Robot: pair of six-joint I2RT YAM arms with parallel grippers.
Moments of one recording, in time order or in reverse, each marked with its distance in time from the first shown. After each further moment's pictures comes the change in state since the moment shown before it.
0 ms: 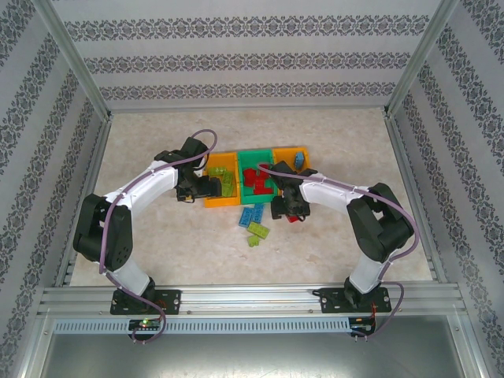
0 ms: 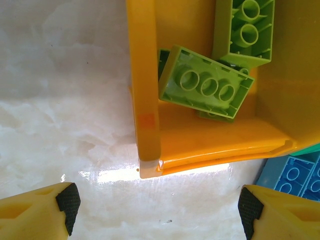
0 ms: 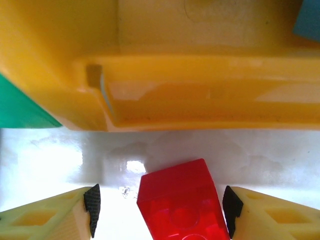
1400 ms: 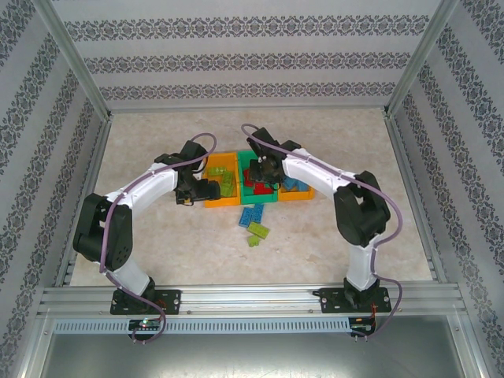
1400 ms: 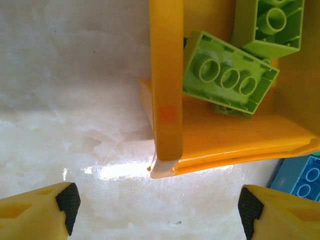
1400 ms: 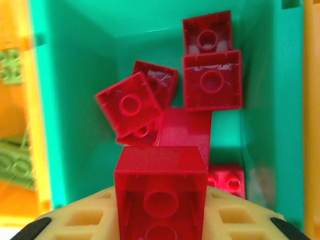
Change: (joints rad) left arm 0.008 0.000 -0.045 0.023 0.000 0.005; right arm 0.015 0.220 0.487 0.003 -0.051 0.169
